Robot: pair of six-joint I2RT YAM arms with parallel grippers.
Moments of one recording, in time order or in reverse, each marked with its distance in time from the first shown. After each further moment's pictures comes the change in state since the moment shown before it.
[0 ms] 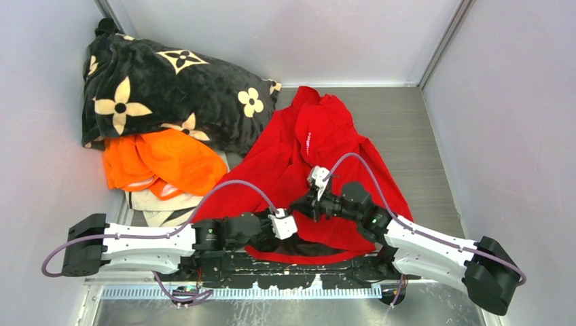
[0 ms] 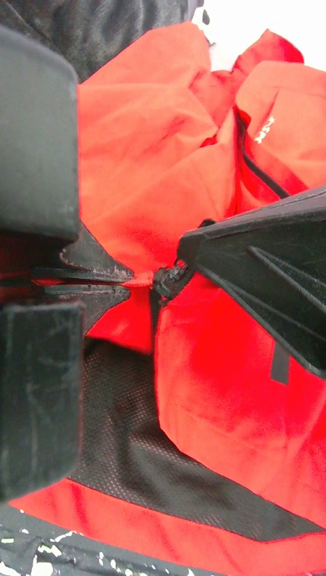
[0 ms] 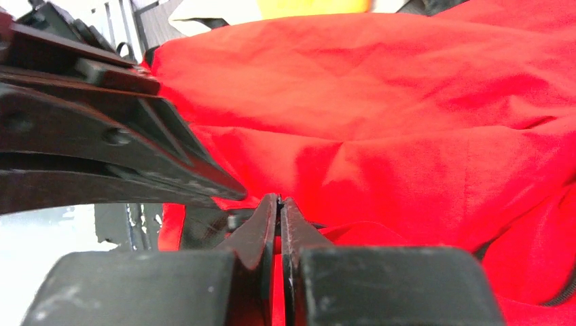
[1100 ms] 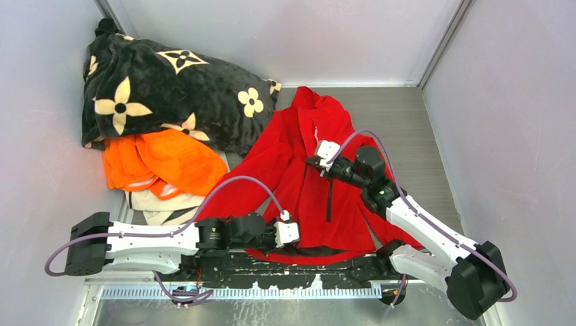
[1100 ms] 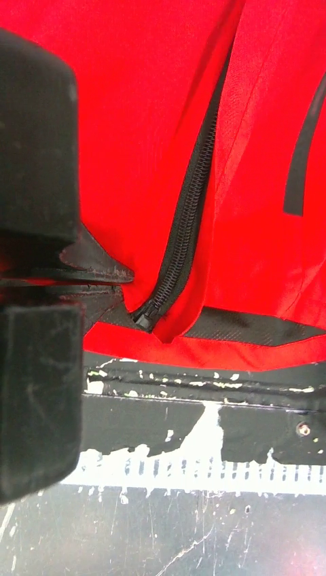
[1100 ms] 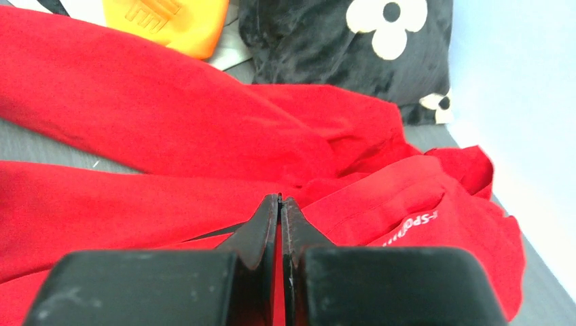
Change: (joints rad) left arm 0.008 0.001 0.027 -0.104 0.383 -0.223; right arm -0.340 0.082 0.245 -0.129 -0.165 -0.541
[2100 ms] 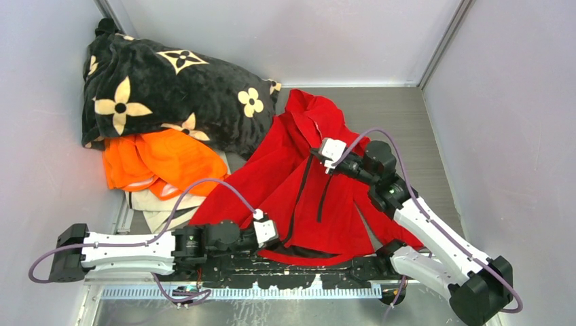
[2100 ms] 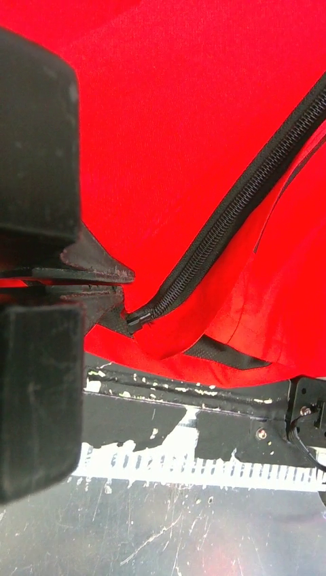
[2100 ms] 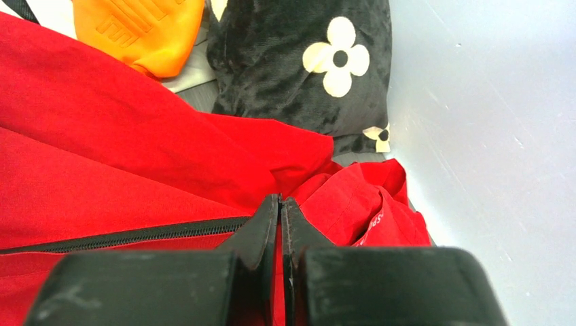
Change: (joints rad) left arm -0.030 -0.262 -0.165 0.060 -0.106 -0.113; right arm -0.017 -0.050 0.129 -0.123 -0.008 -0.156
